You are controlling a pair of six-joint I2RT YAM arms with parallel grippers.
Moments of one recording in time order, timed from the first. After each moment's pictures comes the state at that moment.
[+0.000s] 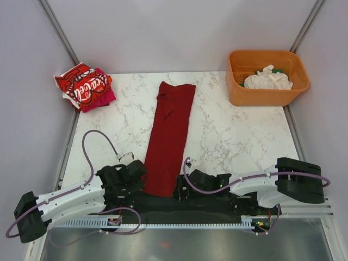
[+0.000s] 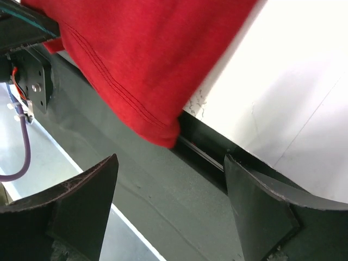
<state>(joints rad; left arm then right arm) -0.98 0.71 0.36 -0.83 -0.22 -1.28 1.35 1.38 0.43 0.20 0.07 1.12</state>
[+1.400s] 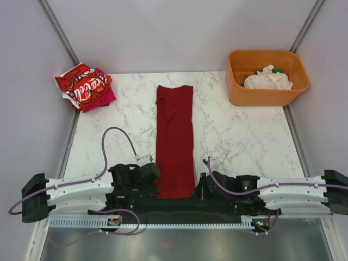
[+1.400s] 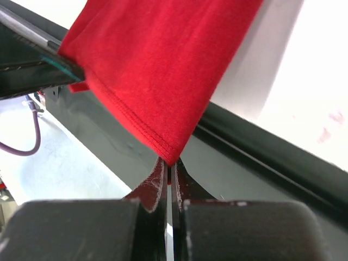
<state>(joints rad) -1.19 0.93 0.50 -0.73 -0.12 -1.30 1.38 0.93 0.36 -0.15 0.19 1.15</state>
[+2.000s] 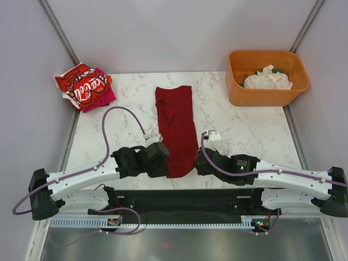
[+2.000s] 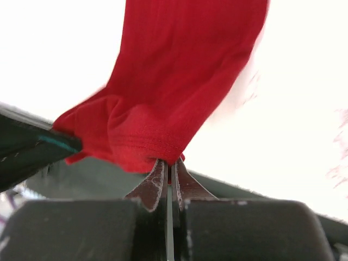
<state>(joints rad) -1.14 1.09 0.84 -0.79 -0.17 -1.16 1.28 1.05 0.84 -0.65 0.48 1.00</state>
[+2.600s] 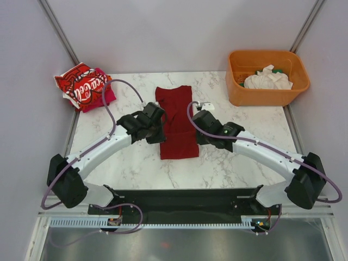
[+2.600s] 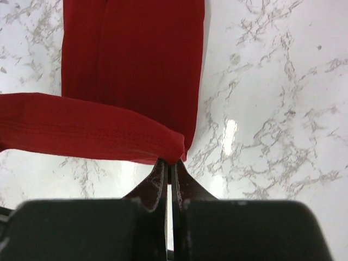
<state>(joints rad) -0.71 1.37 1.15 -0.78 -0.10 -0.78 0.84 1.36 1.10 -0.62 0.34 0.60</state>
